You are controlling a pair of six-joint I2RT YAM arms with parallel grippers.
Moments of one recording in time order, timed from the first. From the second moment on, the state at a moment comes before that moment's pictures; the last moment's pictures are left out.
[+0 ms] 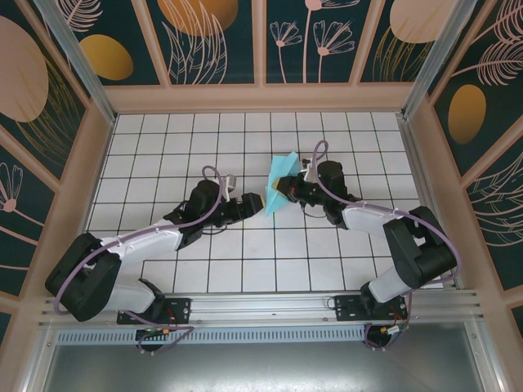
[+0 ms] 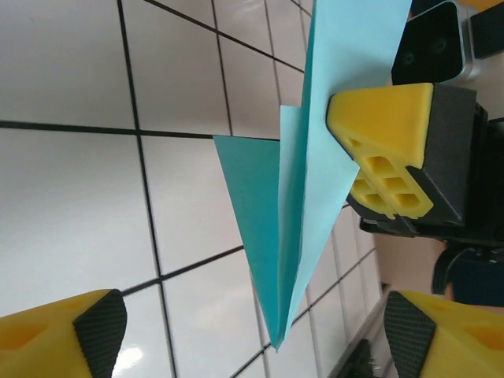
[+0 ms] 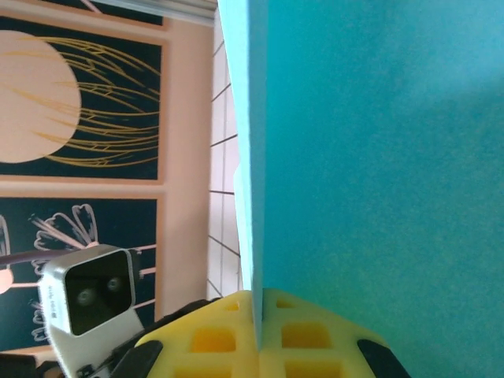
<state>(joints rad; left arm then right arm) -0.67 1.35 0.59 0.28 0.38 -1.01 0.48 1.52 0.66 0.50 -0.64 1.11</state>
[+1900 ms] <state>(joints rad) -0.67 1.35 0.94 -0.35 -0.20 -0.67 0.45 1.36 0.78 -0.08 -0.39 0.96</state>
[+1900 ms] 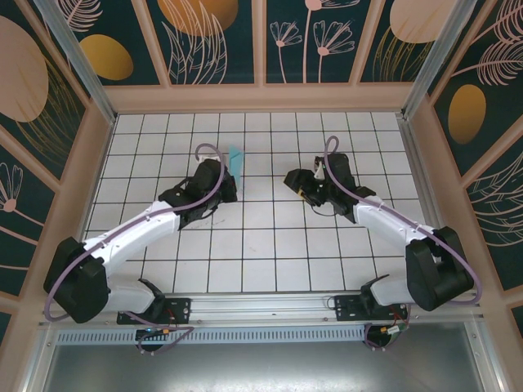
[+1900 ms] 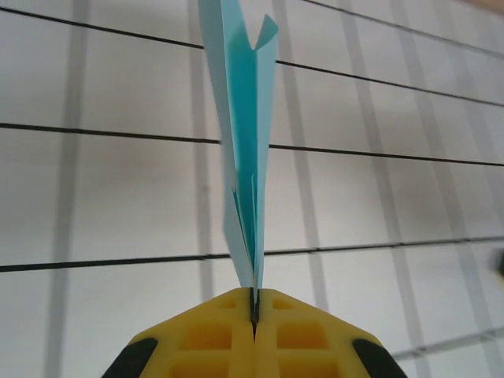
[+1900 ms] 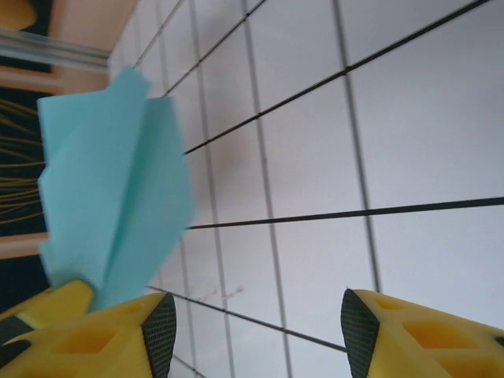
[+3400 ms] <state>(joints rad) -0.34 1.40 0.81 -0.31 -0.14 -0.70 0.83 1.94 1.25 -0.11 -0.18 0.96</state>
